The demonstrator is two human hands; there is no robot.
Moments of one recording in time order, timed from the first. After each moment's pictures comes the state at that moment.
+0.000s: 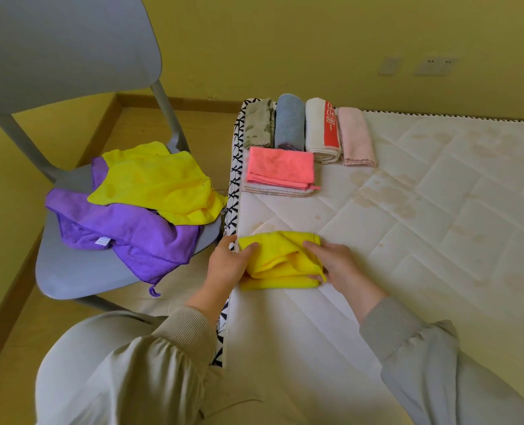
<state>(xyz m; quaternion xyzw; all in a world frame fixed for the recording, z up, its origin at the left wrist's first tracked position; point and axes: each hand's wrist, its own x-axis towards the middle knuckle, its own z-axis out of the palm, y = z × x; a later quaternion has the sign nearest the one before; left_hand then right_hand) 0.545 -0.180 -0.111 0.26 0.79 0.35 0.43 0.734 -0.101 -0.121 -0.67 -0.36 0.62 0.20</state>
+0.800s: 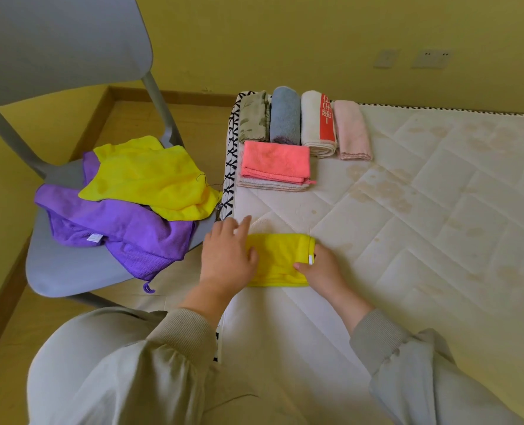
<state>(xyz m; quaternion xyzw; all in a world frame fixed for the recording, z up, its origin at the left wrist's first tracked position) 0.551 -0.188 -0.103 0.63 0.75 0.15 0.07 0.735 -0.129 -0.133 -0.65 -0.61 0.44 0.11</state>
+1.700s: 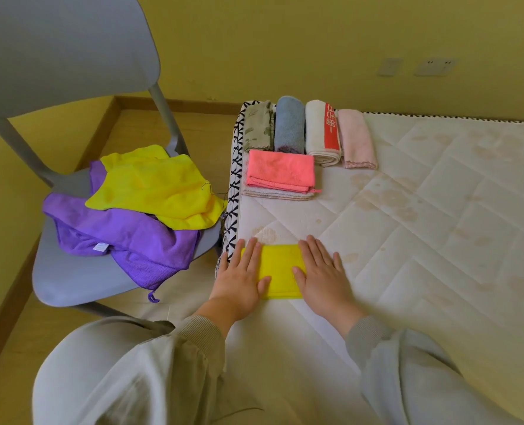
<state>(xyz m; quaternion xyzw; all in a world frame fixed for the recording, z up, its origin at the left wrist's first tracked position) 0.552 -0.198 -0.155 0.68 0.71 0.00 0.18 0.740 -0.135 -0.149 -0.54 -0.83 0.12 -0.07</state>
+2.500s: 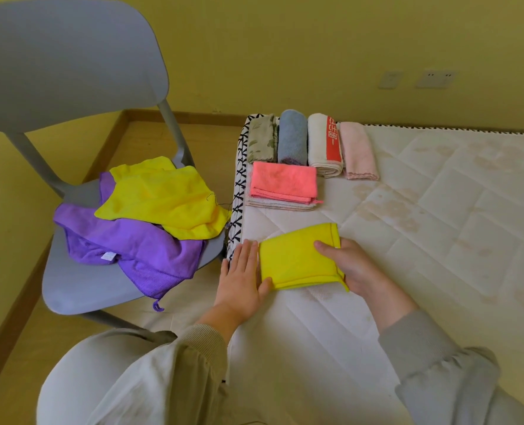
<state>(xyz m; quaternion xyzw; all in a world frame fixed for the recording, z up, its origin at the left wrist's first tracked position) 0.550 -0.194 -0.150 0.63 0.74 0.10 0.21 0.737 -0.096 -0.062 -0.56 -0.41 0.68 0.24</state>
